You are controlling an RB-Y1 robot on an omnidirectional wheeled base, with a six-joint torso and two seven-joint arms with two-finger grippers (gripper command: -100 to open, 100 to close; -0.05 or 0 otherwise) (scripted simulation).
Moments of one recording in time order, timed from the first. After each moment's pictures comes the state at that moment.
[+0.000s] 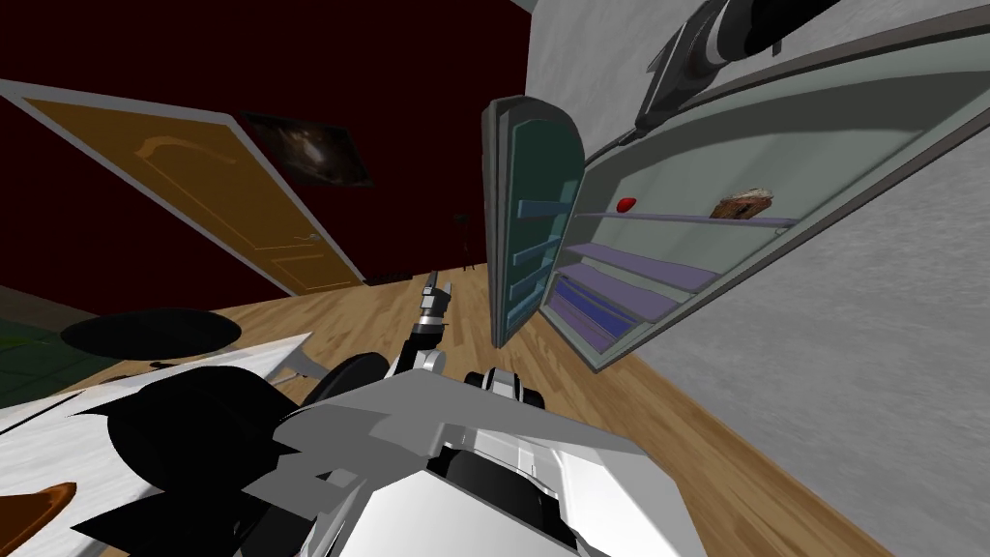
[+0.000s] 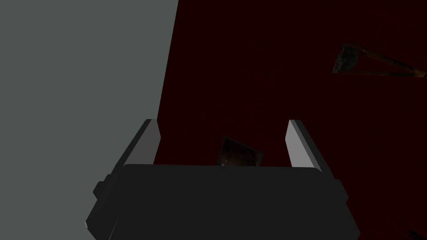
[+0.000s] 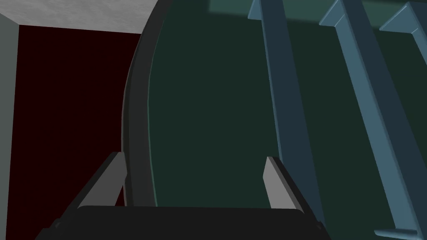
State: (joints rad) left arm 0.51 -0.02 -0.04 -2.21 0.05 -0.41 -0.03; right arm 0.23 -3.05 -0.11 -1.20 -0.35 -0.23 0.47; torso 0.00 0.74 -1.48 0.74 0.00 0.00
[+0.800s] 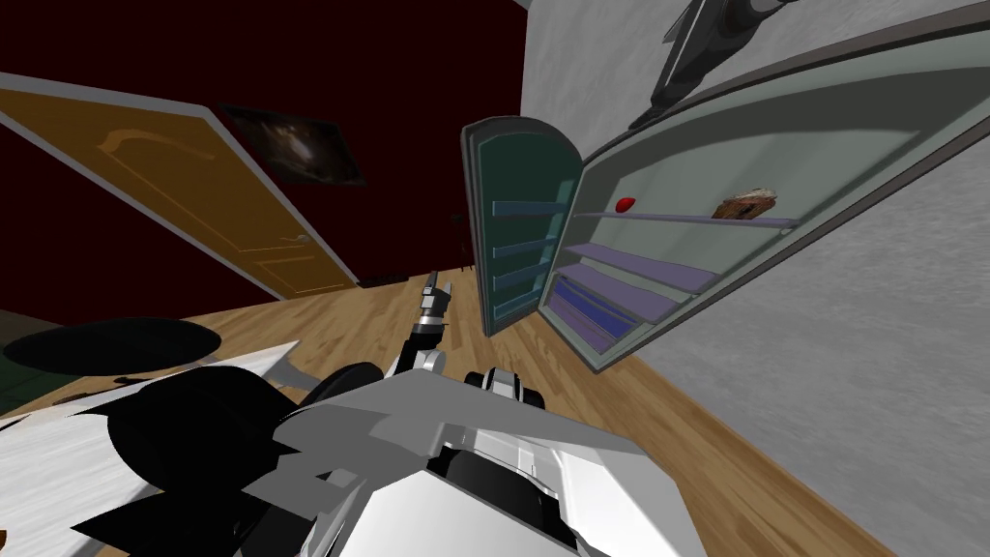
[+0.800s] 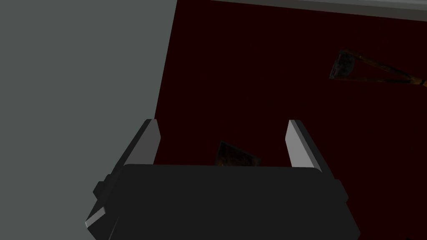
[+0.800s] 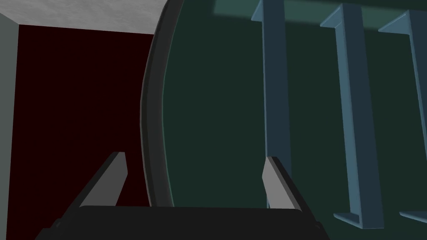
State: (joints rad) left arm 0.51 -0.02 -0.04 -2.21 0.05 -0.41 -0.03; right arm 0.18 -3.04 -0.08 -1.17 -0.34 -0.31 0.45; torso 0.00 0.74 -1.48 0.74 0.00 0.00
